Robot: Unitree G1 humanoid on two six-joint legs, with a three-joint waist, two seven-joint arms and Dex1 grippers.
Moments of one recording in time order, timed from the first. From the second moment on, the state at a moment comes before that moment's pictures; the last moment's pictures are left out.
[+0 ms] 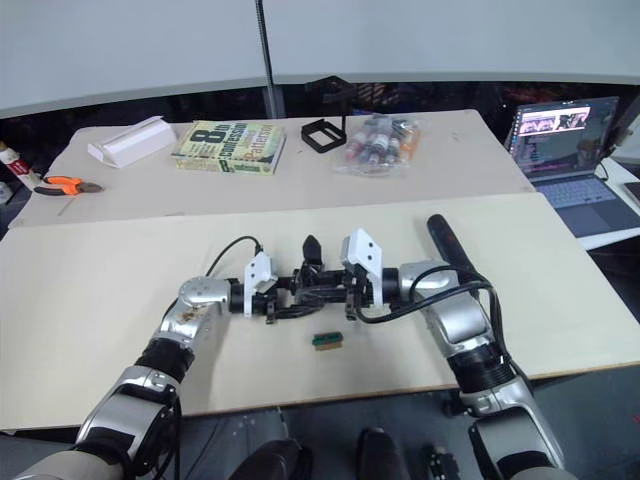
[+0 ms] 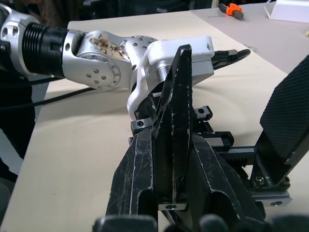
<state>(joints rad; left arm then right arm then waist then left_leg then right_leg) -0.65 0.31 -0.15 0.67 -0.16 -0.13 -1.23 -0.58 -0.44 0.24 0.05 0.33 0.27 1.13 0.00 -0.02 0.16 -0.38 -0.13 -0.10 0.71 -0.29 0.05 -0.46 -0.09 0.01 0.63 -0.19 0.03</state>
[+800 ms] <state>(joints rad) -0.63 0.32 -0.15 0.64 -0.16 -0.11 -1.23 -0.57 -0.41 0.22 0.05 0.33 0.27 1.14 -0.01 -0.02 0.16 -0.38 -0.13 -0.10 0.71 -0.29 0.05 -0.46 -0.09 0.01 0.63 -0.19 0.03</state>
